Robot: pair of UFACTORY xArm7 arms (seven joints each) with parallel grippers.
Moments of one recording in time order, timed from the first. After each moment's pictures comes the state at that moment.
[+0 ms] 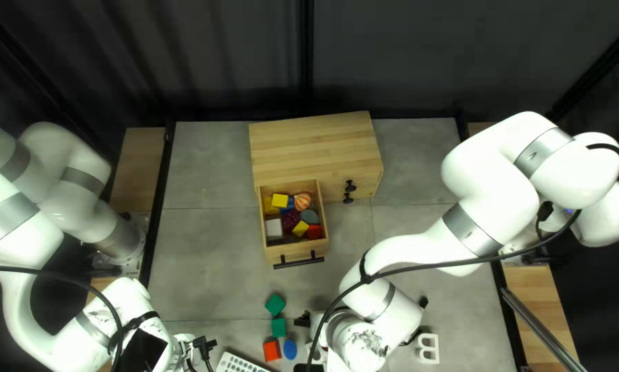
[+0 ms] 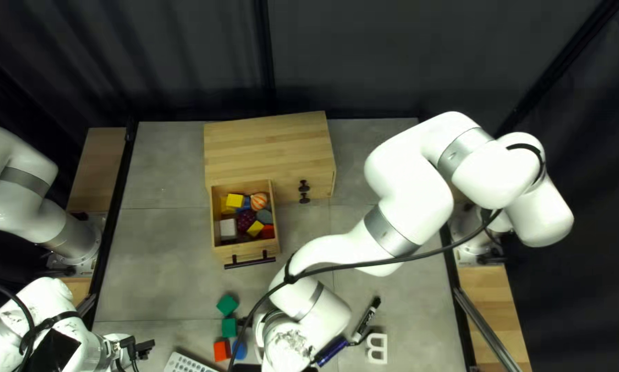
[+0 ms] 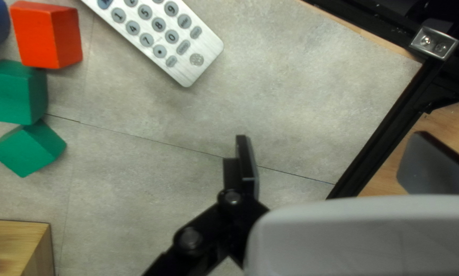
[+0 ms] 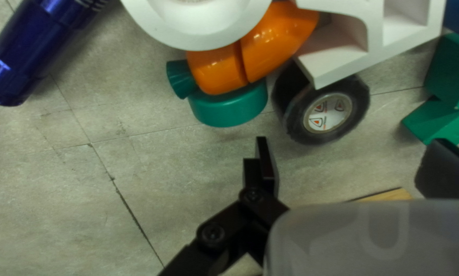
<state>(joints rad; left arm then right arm) -0.22 -0.15 -0.65 0.74 -0.25 0.97 0.50 0.21 0.59 0.33 1.42 -0.62 0.95 -0.61</state>
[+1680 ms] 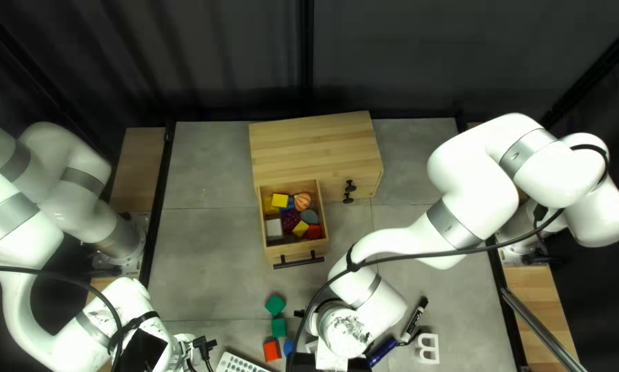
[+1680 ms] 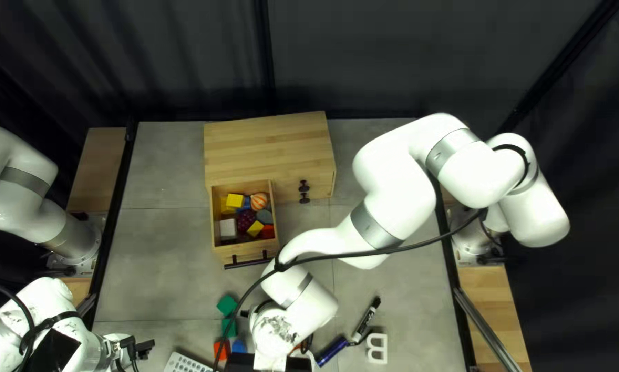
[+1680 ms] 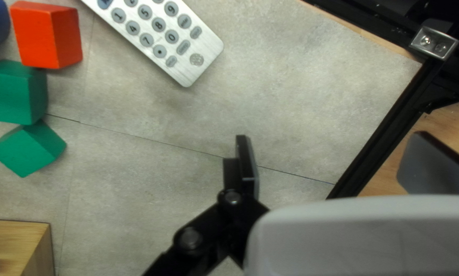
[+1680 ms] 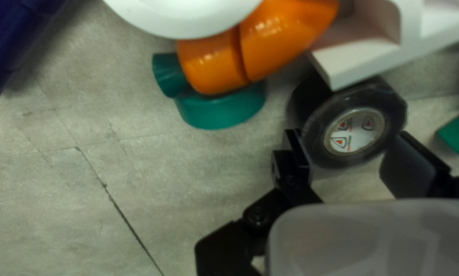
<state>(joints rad) -0.22 -0.15 -0.65 0.74 -0.25 0.97 0.50 0.15 0.55 0.31 1.45 -0.54 1.04 -0.57</state>
